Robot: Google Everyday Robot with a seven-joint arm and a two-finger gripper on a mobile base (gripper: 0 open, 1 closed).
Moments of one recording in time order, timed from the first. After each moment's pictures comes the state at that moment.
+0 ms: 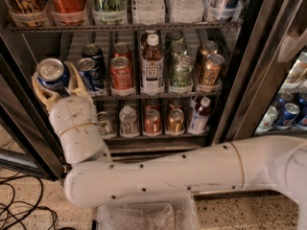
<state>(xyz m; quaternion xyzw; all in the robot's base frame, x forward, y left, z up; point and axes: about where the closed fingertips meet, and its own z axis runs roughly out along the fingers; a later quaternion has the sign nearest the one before) 0.541 0.197 0.949 -0.13 0.50 0.12 0.85</state>
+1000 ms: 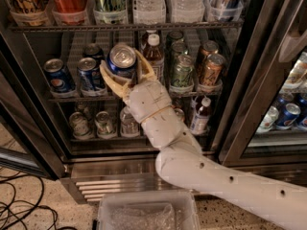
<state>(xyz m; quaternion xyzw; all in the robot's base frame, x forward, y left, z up) 0.554 0.049 0.972 -0.17 0.45 0.18 0.86</state>
